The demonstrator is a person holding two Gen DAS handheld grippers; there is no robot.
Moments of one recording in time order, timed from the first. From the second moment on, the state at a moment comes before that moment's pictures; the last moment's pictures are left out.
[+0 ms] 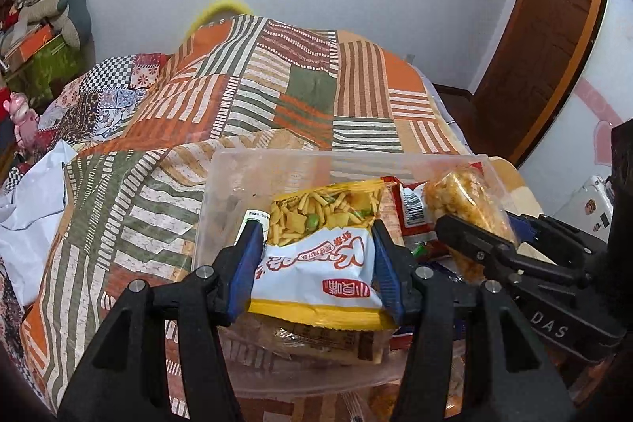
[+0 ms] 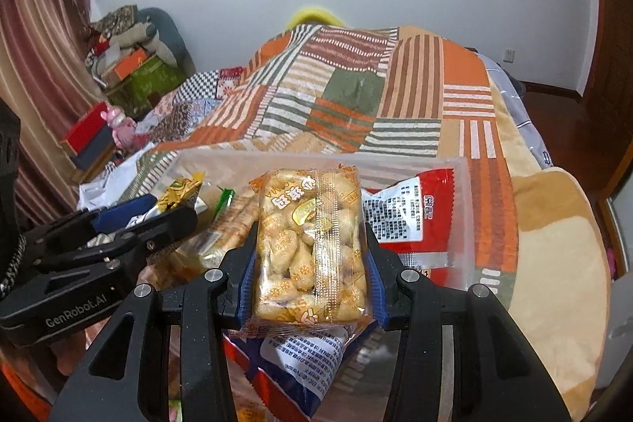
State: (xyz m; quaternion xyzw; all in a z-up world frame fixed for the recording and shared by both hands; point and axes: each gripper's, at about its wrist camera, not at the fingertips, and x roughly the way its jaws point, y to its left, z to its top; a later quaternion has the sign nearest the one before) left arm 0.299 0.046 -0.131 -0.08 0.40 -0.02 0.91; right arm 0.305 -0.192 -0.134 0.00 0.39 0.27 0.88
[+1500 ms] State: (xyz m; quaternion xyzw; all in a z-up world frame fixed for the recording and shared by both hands) left arm 0.128 0.036 -0.168 -0.07 0.46 -0.06 0.88; right arm 0.164 -0.247 -0.160 -0.04 0.41 0.31 0.86
